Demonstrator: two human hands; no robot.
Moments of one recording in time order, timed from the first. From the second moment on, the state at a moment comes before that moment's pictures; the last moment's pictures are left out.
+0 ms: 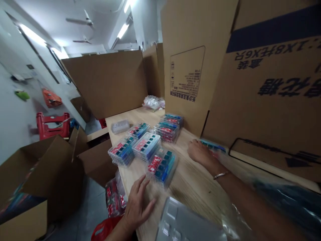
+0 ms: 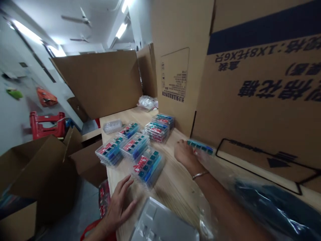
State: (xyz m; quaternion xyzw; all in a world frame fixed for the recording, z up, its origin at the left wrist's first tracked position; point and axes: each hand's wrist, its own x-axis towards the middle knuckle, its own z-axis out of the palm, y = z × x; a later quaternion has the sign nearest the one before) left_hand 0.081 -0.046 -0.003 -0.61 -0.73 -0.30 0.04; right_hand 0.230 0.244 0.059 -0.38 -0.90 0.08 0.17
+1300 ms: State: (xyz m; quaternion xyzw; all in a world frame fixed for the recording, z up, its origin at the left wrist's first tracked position) left_hand 0.075 -0.036 -0.003 -0.57 -0.74 -0.34 0.01; right_hand 0.448 0.000 -0.054 -0.43 -0.81 0.13 0.37
